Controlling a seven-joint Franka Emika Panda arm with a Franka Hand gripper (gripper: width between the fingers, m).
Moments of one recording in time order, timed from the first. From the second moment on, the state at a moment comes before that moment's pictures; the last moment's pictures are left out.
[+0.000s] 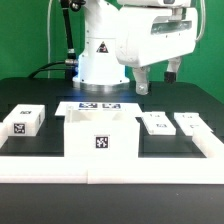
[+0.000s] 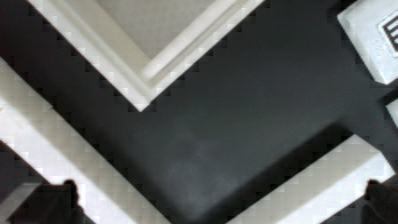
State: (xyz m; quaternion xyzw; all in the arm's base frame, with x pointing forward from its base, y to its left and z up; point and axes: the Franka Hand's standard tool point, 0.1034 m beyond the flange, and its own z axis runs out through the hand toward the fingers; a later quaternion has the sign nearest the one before) arm 0.566 0.057 0.114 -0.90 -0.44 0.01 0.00
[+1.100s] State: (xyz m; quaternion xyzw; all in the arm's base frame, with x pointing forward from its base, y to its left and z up) arm 0.555 0.023 0.098 -0.81 -0.58 -0.03 -0.01
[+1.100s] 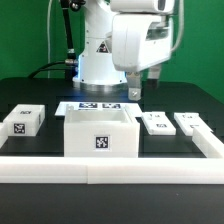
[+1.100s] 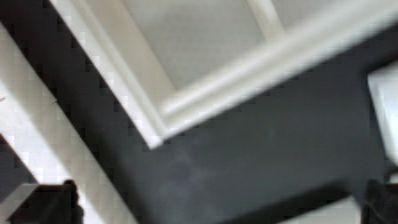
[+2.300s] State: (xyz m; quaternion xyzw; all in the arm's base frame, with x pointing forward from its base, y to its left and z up) arm 0.548 -0.012 0.087 -0.70 -0.72 -0.02 -0.03
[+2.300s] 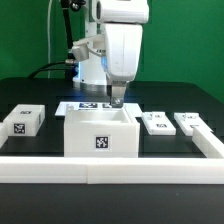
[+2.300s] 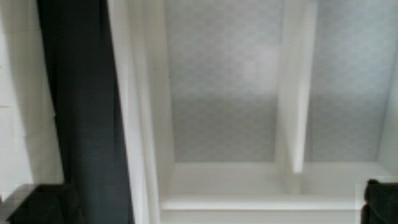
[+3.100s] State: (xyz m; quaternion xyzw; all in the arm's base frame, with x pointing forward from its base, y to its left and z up) arm 0.461 -0.017 0.059 -0.70 -0.71 0.00 0.00
